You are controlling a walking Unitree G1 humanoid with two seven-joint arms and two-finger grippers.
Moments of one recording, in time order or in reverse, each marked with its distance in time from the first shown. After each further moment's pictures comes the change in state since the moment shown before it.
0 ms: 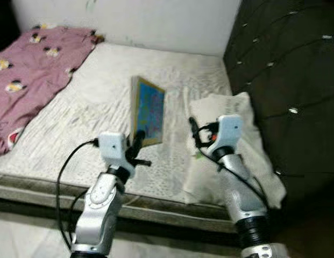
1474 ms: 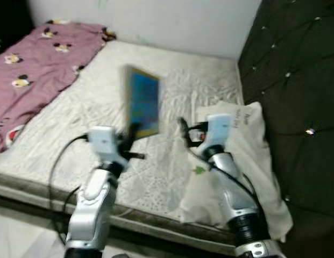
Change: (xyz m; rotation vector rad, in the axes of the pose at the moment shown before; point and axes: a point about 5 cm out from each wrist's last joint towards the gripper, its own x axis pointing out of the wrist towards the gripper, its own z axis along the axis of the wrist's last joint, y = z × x) left arm -0.001 0.008 0.010 -0.038 -0.064 0.005; right arm 0.006 0.016 0.001 0.005 -0.008 0.048
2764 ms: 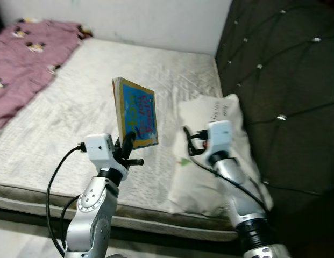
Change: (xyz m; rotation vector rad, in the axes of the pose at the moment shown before) left arm -0.009 -0.001 -0.002 -0.096 0.070 0.080; right arm -0.010 -0.013 -0.016 -0.090 0.075 -0.020
